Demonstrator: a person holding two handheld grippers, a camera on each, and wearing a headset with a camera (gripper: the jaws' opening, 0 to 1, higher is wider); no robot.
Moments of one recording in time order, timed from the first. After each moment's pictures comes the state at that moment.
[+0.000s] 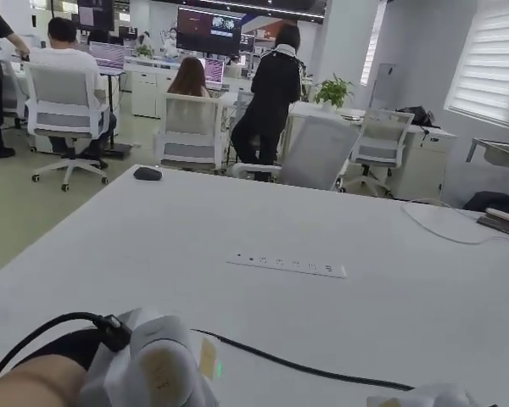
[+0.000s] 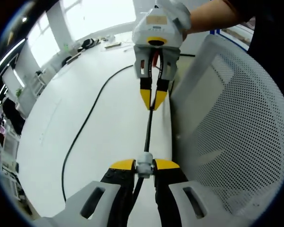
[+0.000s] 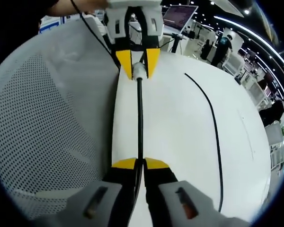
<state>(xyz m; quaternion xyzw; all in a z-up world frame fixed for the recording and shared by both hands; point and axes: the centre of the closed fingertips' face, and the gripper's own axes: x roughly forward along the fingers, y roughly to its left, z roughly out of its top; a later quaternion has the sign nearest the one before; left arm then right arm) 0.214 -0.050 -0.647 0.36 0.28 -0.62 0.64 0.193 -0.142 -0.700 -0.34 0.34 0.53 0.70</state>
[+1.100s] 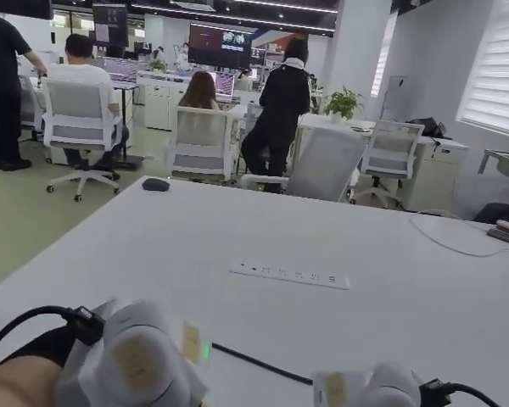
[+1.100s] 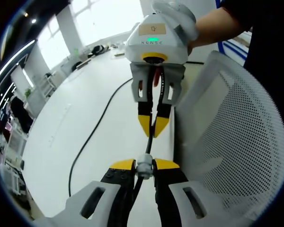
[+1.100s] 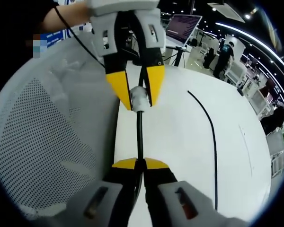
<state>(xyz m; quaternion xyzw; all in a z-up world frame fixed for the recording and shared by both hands) 0.209 -0.057 -0.617 0.35 0.25 -0.60 0.67 0.200 -0.097 -0.666 -0.32 0.30 0.56 0.70</state>
